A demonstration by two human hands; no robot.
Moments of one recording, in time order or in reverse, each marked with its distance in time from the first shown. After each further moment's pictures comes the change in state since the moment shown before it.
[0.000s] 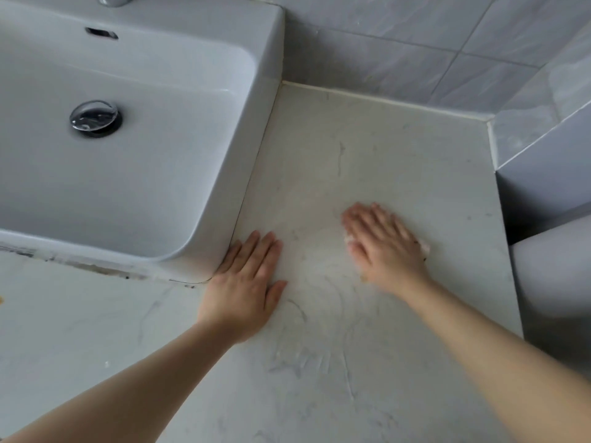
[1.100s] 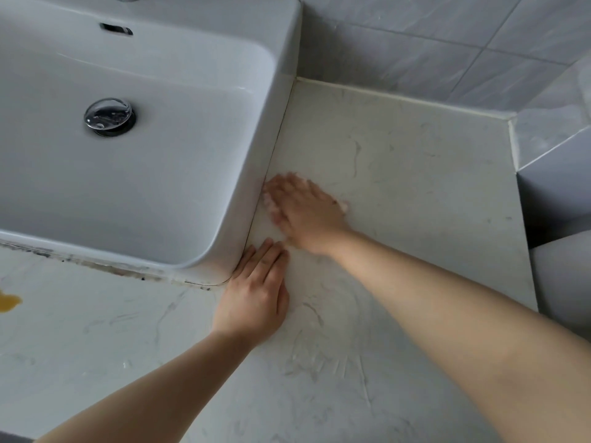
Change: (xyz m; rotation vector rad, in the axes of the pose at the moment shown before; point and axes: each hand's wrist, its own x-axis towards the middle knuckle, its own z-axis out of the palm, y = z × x) left_hand -0.005 0.000 0.006 -0.151 0.350 0.004; right_hand 0.095 -0.107 -0.007 0.156 -0.145 -0.189
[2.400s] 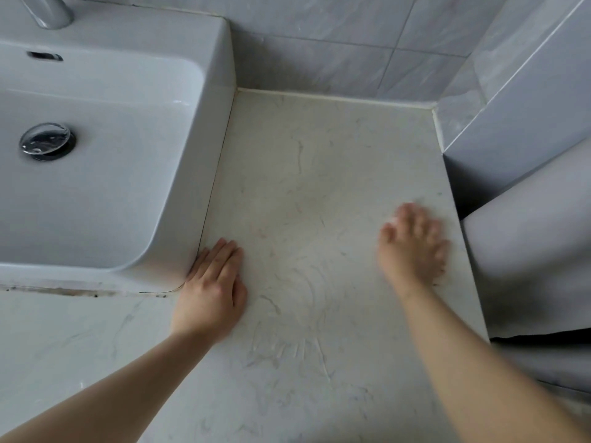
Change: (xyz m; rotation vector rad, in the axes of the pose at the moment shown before) left_hand 0.001 0.002 0.004 -0.001 0.021 0.005; right_hand -0.160 0.110 0.007 0.025 0.307 1.038
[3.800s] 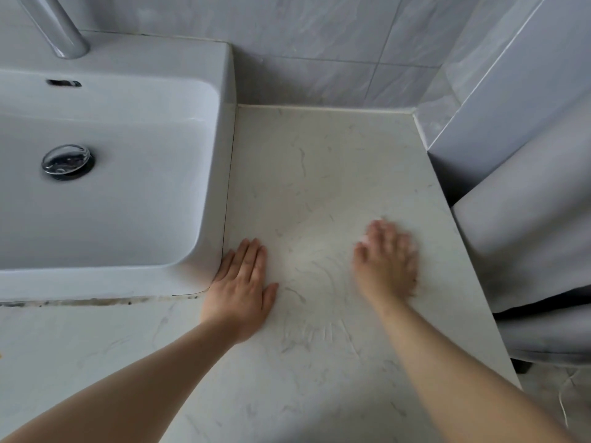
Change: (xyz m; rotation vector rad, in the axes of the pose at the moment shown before) left_hand -0.002 -0.014 -0.005 0.200 -0.382 0.124; right_hand -0.075 -0.034 0.007 -0.007 0.007 -0.032
